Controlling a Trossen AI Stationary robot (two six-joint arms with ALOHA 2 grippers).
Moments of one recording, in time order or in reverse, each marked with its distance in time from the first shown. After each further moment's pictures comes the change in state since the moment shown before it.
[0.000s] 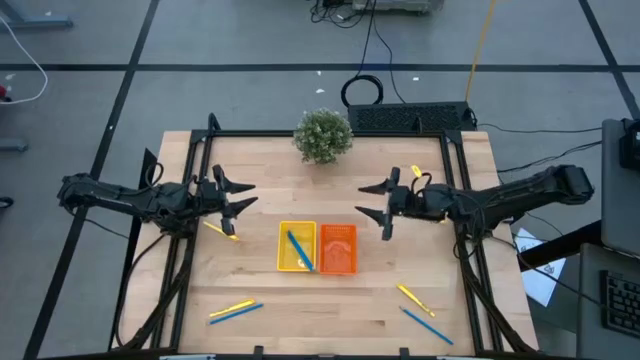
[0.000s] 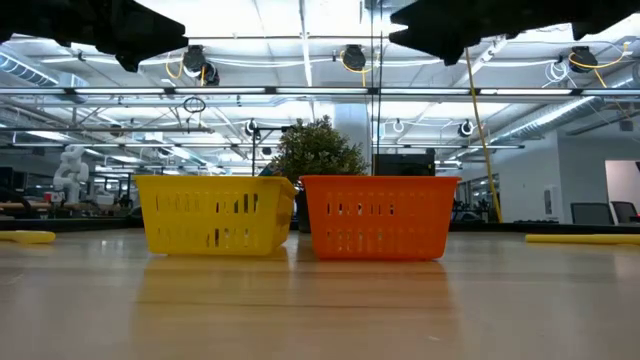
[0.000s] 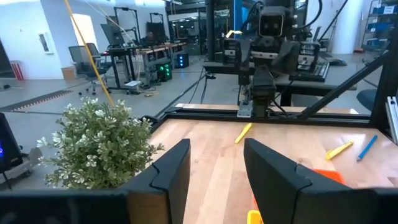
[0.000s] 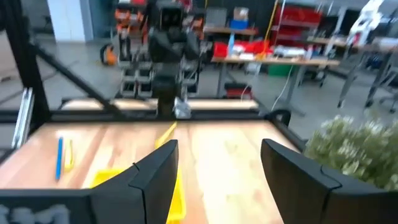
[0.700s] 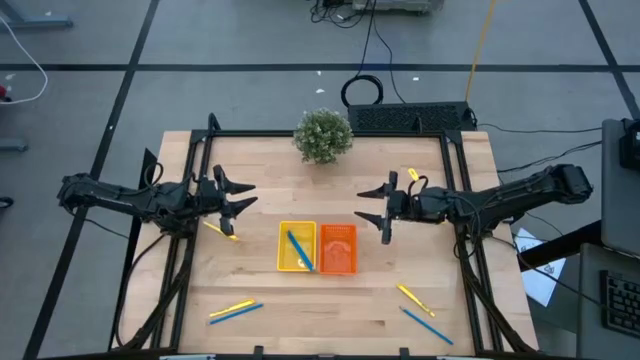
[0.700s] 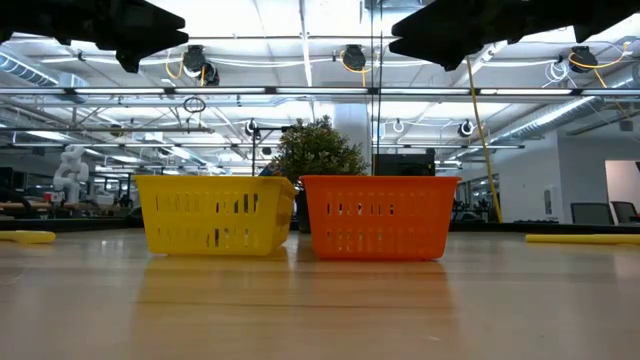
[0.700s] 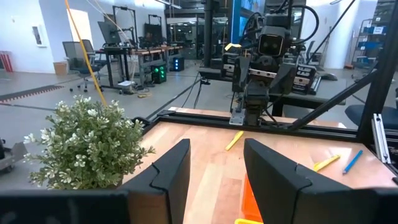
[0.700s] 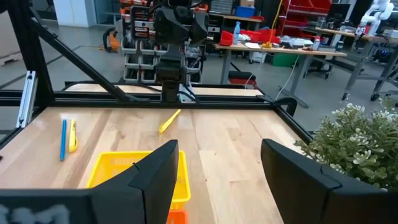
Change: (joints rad) left arm 0.000 0.000 0.000 0.023 0.015 -0.063; right arm 0.017 0.018 -0.001 -0.033 0.000 -0.004
